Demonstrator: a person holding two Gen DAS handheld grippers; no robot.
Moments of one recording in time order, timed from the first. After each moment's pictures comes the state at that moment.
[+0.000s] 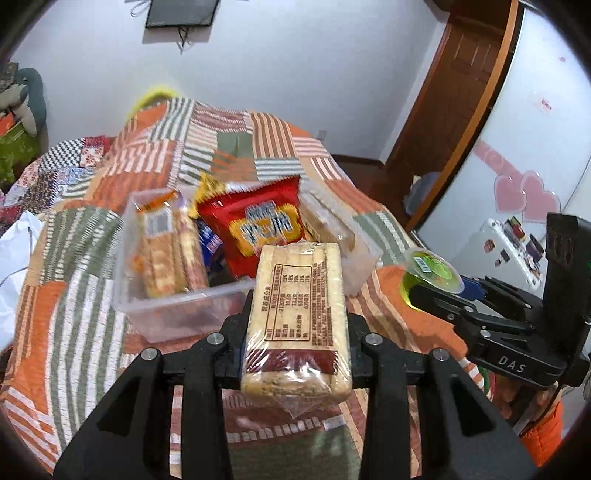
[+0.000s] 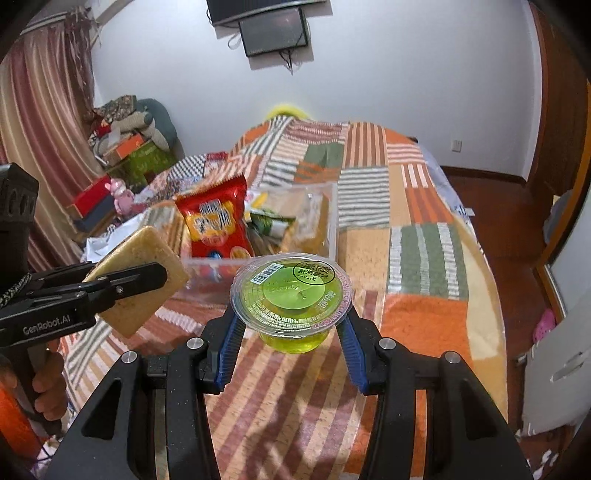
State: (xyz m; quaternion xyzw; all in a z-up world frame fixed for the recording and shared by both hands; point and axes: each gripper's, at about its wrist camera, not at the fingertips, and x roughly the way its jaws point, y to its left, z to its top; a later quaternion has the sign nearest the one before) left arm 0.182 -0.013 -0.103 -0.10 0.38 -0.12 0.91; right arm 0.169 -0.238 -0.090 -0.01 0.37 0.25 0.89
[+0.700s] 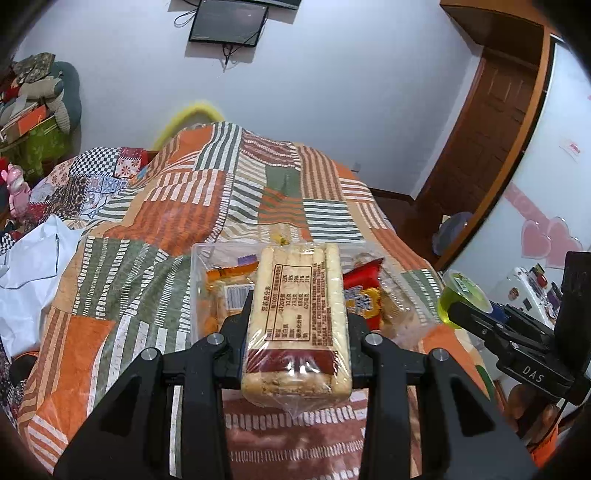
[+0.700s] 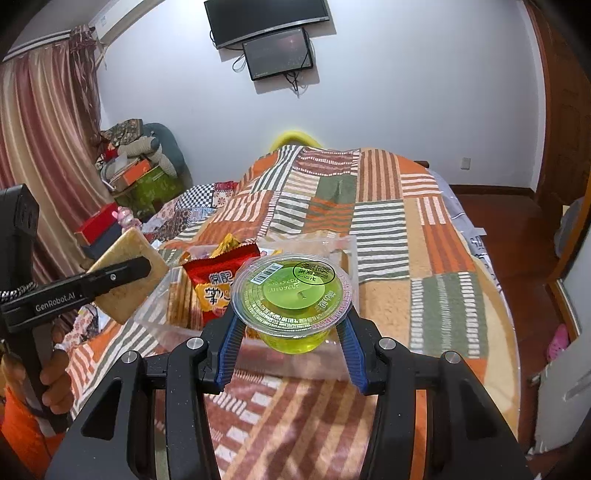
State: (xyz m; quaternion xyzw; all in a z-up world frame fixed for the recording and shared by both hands) left arm 0.220 0.046 -0.088 -0.12 0.35 -0.05 0.93; right arm 0.207 -0.211 -0.078 0.02 0.34 0.26 0.90
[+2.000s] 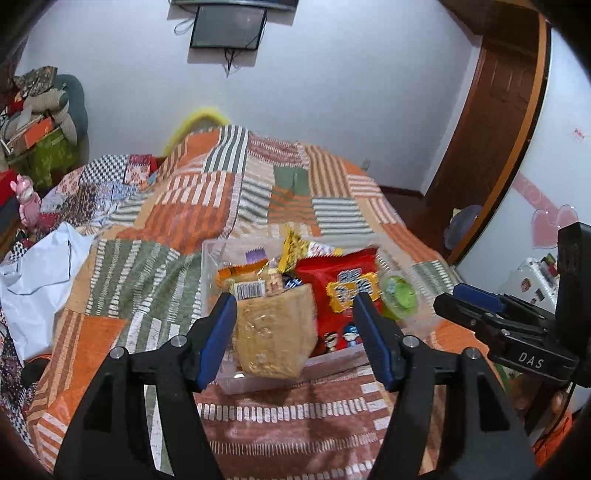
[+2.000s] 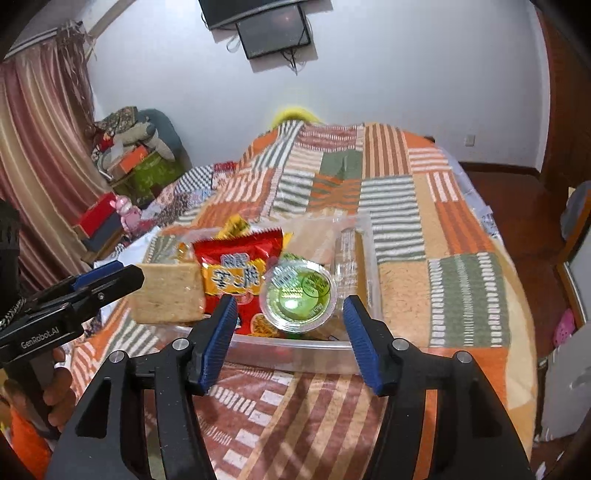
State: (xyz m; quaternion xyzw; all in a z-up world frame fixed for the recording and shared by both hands) left arm 0.203 0.040 -0.081 -0.10 0.34 -0.04 0.93; right arm 0.207 -0.203 -0.078 0.02 0.38 0.26 0.89
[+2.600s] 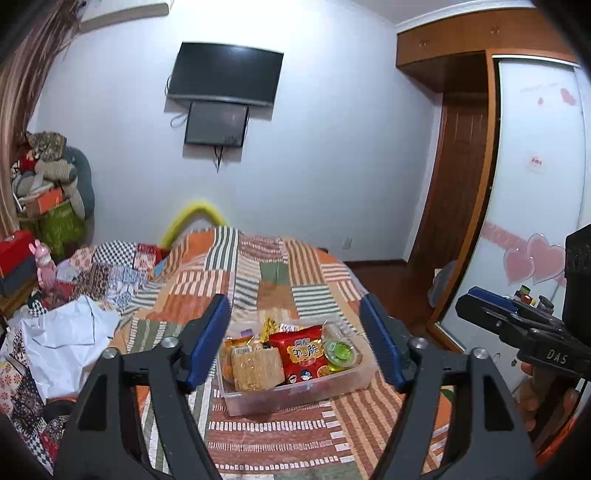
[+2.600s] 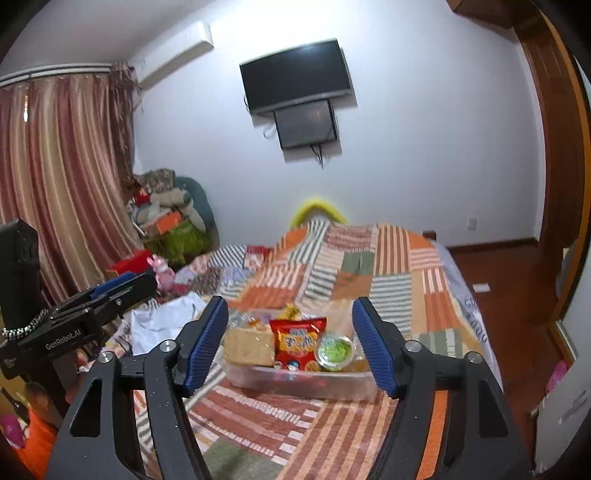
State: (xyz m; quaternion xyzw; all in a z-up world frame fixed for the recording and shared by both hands) left arm 0.088 0.025 0.027 -0.07 0.17 -0.05 0.98; right arm 0.103 -0.230 0.030 0.04 0.21 0.29 0.93
